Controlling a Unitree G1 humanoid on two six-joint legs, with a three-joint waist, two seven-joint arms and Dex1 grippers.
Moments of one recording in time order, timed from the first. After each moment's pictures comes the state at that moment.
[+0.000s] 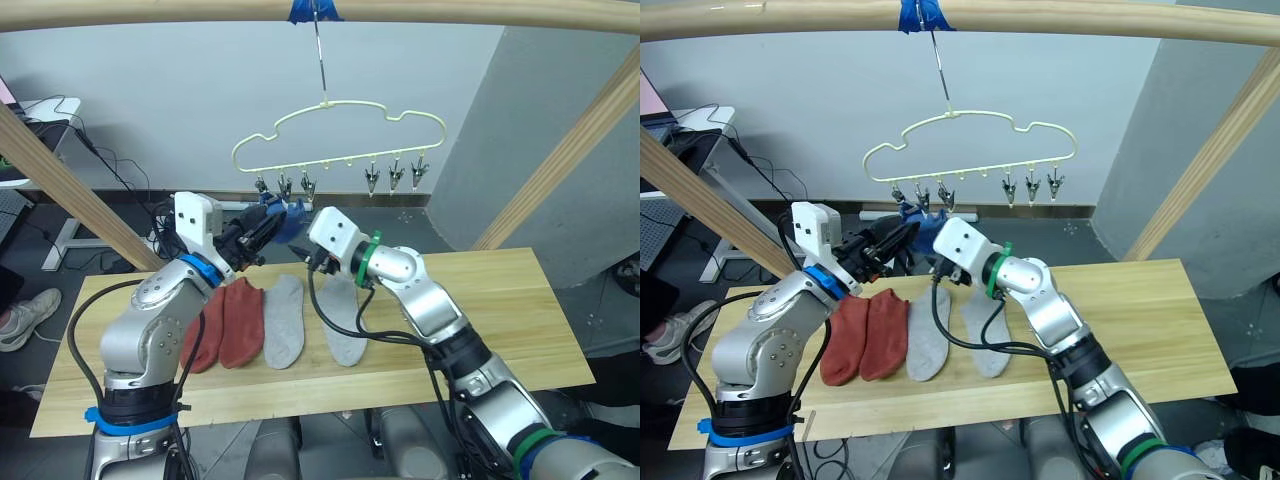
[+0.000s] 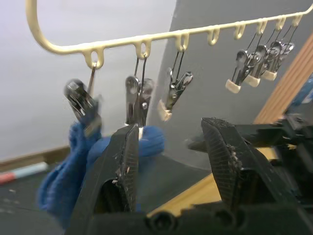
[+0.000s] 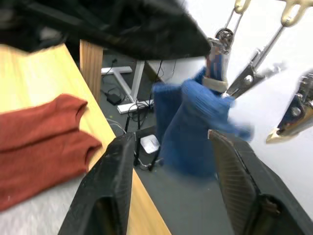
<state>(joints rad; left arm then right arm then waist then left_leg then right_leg) -0.32 0.39 0.19 -0.27 -0.55 0.53 -0.46 -0.62 -0.14 0.38 0.05 -0.14 0.26 0.60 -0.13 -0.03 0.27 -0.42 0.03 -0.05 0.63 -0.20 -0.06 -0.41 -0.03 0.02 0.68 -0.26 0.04</state>
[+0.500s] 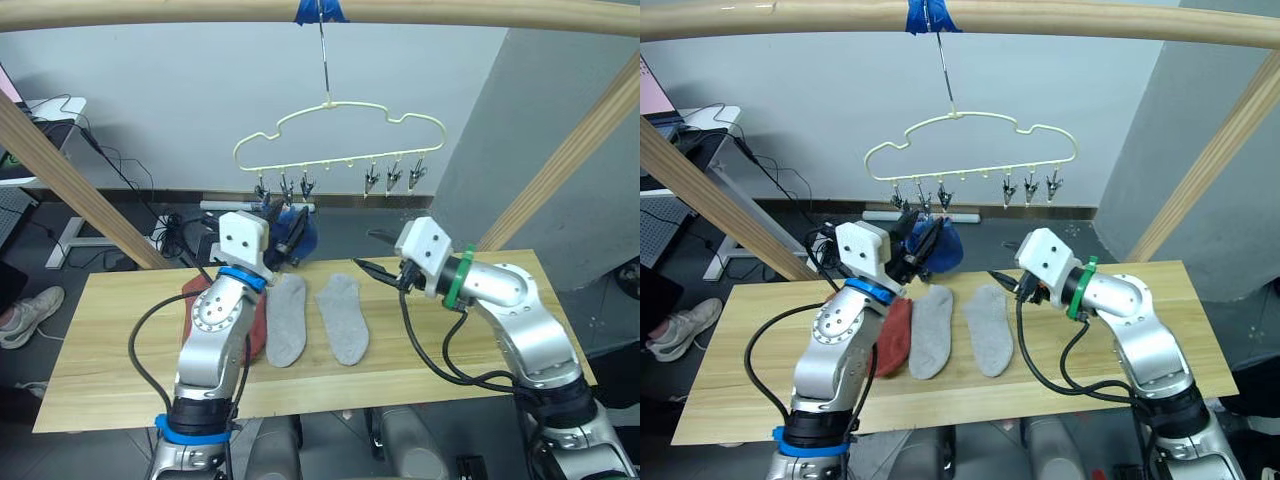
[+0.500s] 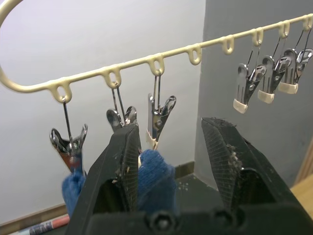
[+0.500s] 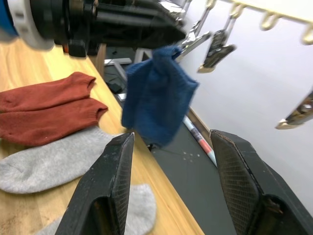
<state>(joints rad) -0.27 0.15 0.01 -0.18 -0.21 0.13 -0.29 -0.37 -0.44 0.15 -0.47 0.09 0.53 0.73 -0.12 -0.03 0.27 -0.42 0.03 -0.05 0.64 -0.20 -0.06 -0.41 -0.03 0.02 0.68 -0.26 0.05</state>
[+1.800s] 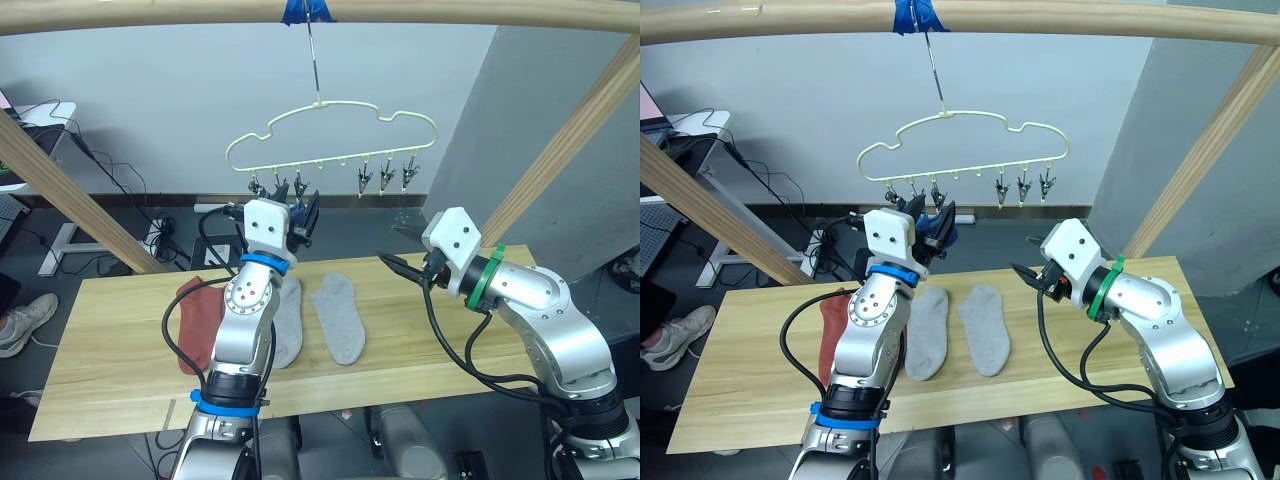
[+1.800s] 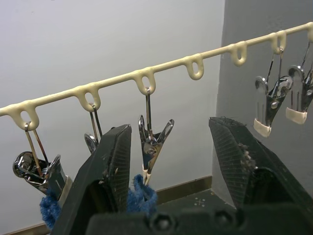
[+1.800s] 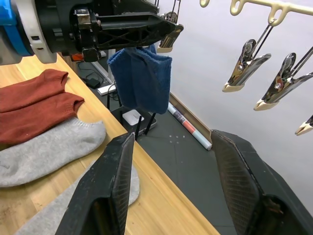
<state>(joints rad) -0.40 0.08 0.00 -0.02 -0.09 0.04 -0.16 -0.35 -0.51 0.10 -0.54 0.19 0.64 0.65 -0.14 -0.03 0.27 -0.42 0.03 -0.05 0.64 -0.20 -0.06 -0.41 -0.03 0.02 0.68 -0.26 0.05</state>
